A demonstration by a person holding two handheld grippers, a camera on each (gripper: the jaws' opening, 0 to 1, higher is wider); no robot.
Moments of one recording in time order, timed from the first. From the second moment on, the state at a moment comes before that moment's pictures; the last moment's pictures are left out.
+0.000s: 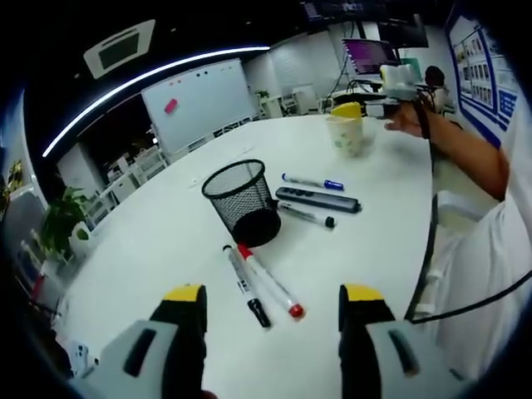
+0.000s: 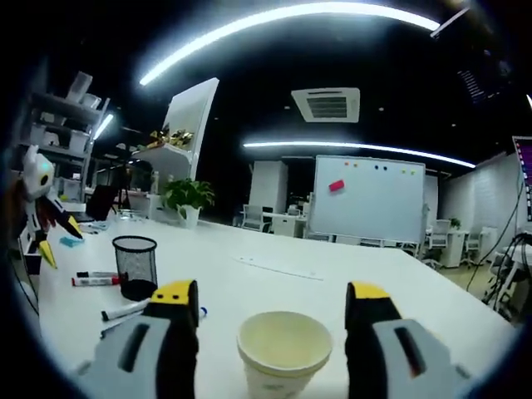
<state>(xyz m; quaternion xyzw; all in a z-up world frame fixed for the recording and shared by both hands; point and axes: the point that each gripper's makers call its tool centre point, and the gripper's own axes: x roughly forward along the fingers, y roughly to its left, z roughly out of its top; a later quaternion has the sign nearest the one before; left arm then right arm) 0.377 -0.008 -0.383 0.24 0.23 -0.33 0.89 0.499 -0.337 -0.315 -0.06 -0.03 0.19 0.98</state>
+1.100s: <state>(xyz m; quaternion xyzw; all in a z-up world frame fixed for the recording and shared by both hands) 0.376 -0.009 -0.385 0.24 0.23 -0.33 0.88 0.495 -0.394 -0.309 -0.06 -0.05 0.07 1.00</state>
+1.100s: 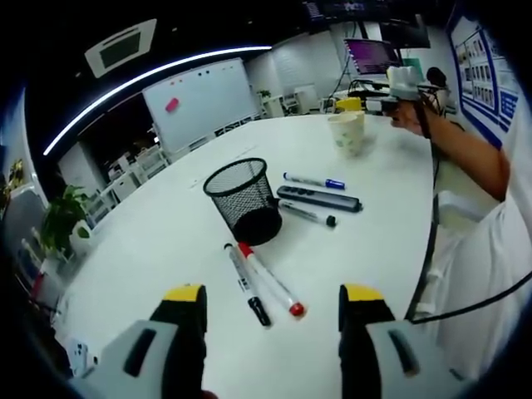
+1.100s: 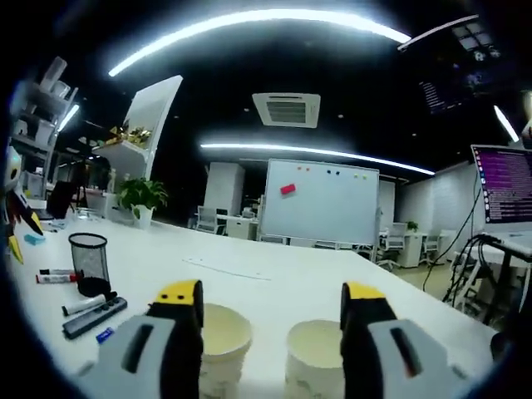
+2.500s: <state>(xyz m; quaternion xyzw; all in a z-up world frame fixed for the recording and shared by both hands) 0.372 -0.007 -0.391 0.24 0.24 -0.33 0.88 0.504 -0.449 -0.349 -0.05 0.01 0.00 1.00</state>
